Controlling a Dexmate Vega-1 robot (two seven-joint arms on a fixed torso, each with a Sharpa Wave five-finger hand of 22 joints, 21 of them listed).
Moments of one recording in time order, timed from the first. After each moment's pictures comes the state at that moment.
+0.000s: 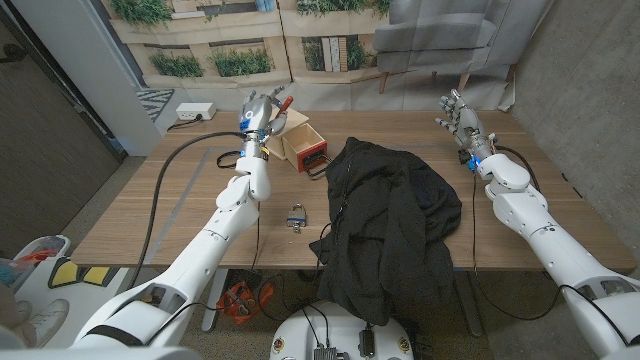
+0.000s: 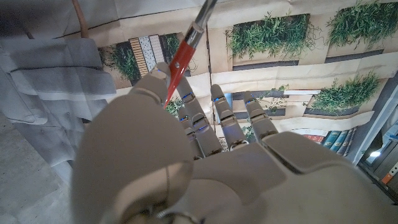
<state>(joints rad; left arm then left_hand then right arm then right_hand) 0.77 0.29 0.34 -1.42 0.90 0.10 0.61 1.15 0.16 0.39 -0.16 0.20 0.45 -0.16 0.19 0.19 0.88 -0.22 0.55 0.46 0.41 -0.05 0.29 0.27 0.18 0.13 0.21 0.18 -0.76 -0.52 -0.19 -1.22 0.50 0.30 0.16 0.14 0.04 0.21 -0.08 0.19 0.16 -0.04 0.20 0.19 0.18 -0.02 0.20 0.20 0.02 -0.03 0.20 0.19 0.18 0.10 0.18 0.17</state>
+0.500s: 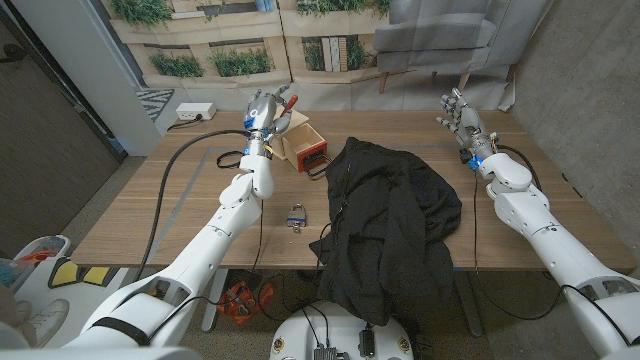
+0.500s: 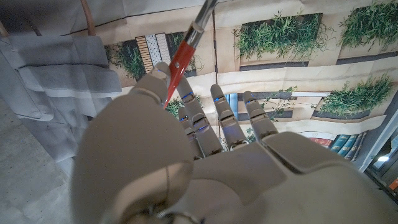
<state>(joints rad) 0.74 0.29 0.35 -1.38 0.89 0.07 0.62 1.15 0.16 0.39 -0.16 0.20 0.45 -0.16 0.19 0.19 0.88 -0.22 0.55 0.46 0.41 -0.05 0.29 0.27 0.18 0.13 0.21 0.18 -0.76 -0.53 -0.18 -1.23 0.50 0.30 0.16 0.13 0.05 0.21 -0.08 0.19 0.16 -0.04 0.20 0.19 0.18 -0.02 0.20 0.20 0.02 -0.03 0.20 0.19 0.18 0.10 0.18 0.17</state>
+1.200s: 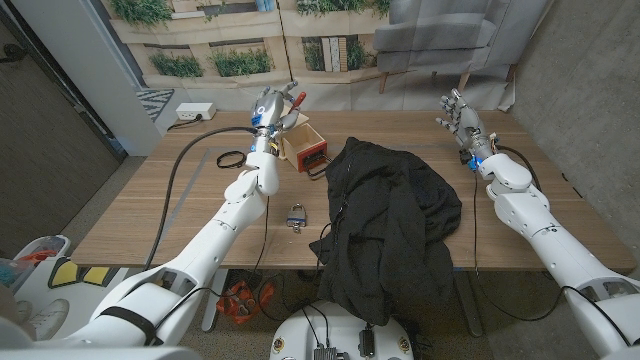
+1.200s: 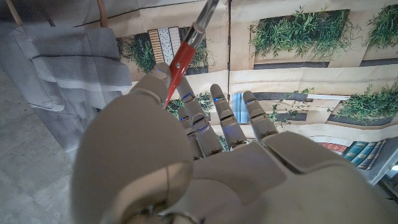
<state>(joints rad) 0.69 0.27 0.38 -1.32 0.87 0.01 0.63 1.15 0.16 0.39 -0.16 0.20 0.45 -0.16 0.19 0.19 0.88 -0.21 0.56 0.46 0.41 -0.05 0.29 0.28 0.18 0.13 0.21 0.18 -0.77 -0.53 -0.18 -1.23 0.50 0.29 0.16 0.13 0.05 0.21 -0.08 0.19 0.16 -0.04 0.20 0.19 0.18 -0.02 0.20 0.20 0.02 -0.03 0.20 0.19 0.18 0.10 0.18 0.17</state>
